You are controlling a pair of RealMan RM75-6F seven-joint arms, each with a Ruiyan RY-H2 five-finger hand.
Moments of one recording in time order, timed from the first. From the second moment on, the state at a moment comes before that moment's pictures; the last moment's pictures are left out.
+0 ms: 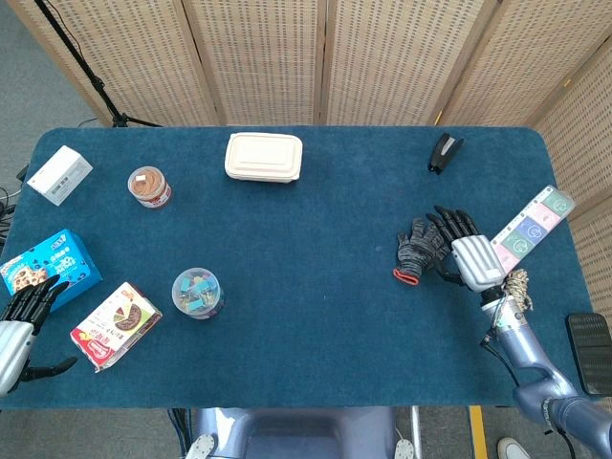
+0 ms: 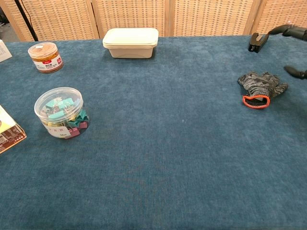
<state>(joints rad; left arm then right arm) -0.08 -0.95 0.06 -1.76 1.62 1.44 -0.17 0.56 -1.50 0.08 -0.94 -1.54 1.18 0.37</state>
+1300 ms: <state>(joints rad) -0.10 -0.95 0.06 -1.75 1.61 1.41 -0.18 0.75 -1.78 0.20 -0.75 -1.34 0.84 0.15</state>
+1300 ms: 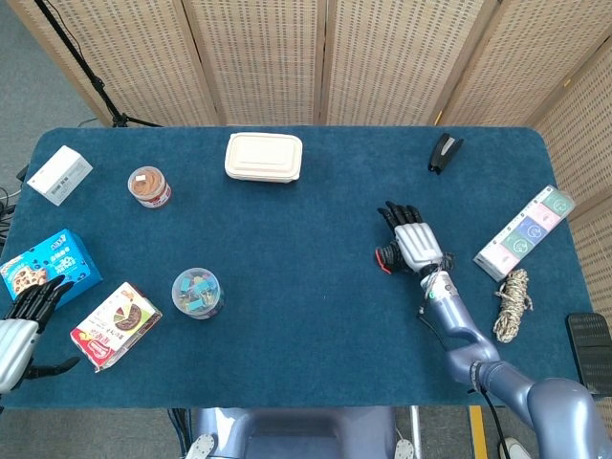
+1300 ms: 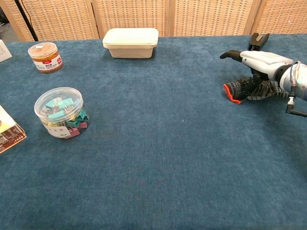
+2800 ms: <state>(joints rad) -0.11 -0.95 0.06 -1.76 1.59 1.40 -0.16 0.76 -1.58 0.21 -0.97 -1.08 0.69 -0.01</state>
